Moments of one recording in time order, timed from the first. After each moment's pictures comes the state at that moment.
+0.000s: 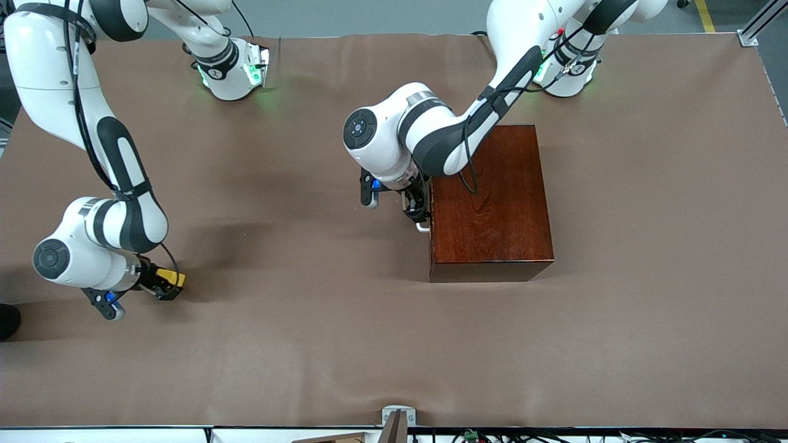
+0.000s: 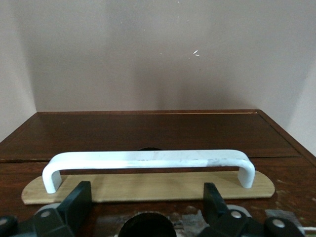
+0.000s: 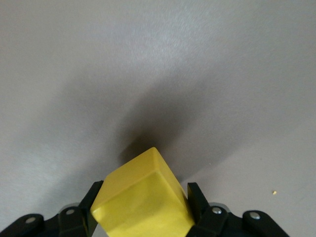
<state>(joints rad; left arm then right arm) -0.64 0.73 -0.31 -1.26 0.39 1.64 0.57 -0.07 0.69 -0.05 -1.68 0.06 2.29 0.58</state>
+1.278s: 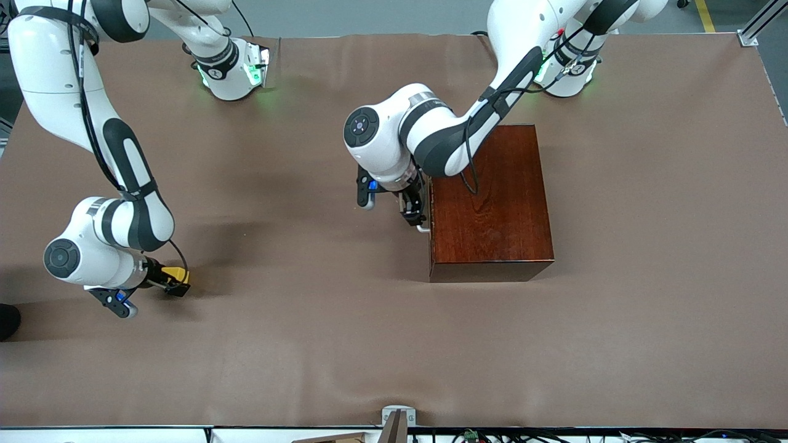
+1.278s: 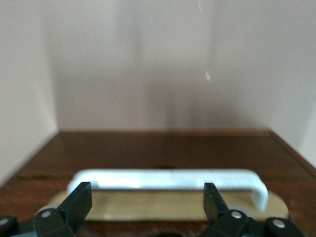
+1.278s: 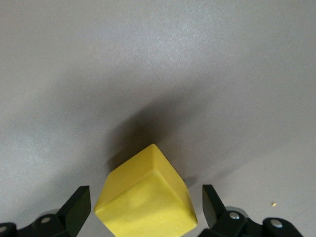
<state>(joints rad) -0.64 0.73 -0.32 -1.26 0.39 1.78 0.56 -0.06 0.69 -0.05 -1.69 0.05 2.28 0.47</state>
